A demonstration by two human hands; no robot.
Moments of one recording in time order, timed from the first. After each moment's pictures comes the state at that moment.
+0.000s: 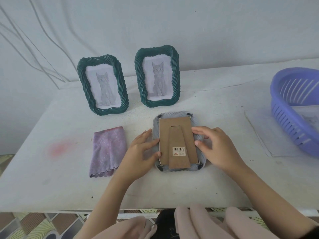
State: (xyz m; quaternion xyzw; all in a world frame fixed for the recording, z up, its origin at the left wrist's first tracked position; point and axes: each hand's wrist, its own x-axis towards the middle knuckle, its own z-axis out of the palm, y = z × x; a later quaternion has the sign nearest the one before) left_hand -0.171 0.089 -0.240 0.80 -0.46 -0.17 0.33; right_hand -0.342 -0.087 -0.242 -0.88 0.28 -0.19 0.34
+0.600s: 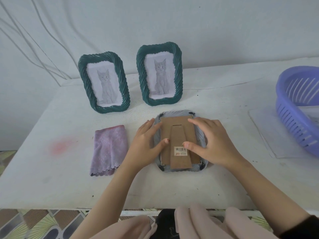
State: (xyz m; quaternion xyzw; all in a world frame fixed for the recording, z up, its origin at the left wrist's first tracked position) left_hand -0.163 0.061 -0.240 0.81 -0.46 -0.14 0.33; right_hand -0.325 -0.093 -0.235 -0.92 0.24 -0.16 0.27
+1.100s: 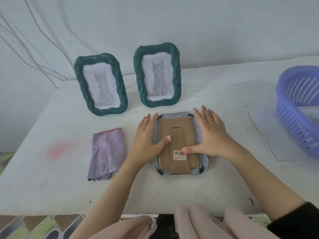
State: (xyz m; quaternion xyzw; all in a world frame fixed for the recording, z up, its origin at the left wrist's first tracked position) left_hand -0.157 0.041 -0.245 0.82 -0.44 -0.15 0.34; right_hand -0.308 -0.113 -0.224 -0.93 0.30 0.02 0.23
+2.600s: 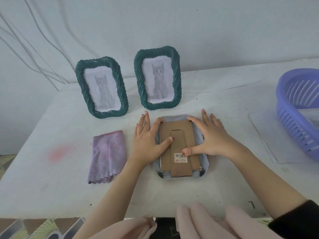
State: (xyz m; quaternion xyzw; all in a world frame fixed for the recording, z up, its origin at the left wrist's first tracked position) left_hand -0.156 0.032 -0.246 0.86 -0.45 -0.08 0.24; right_hand -0.305 -0.120 -0.221 -0.91 0.30 0.07 0.28
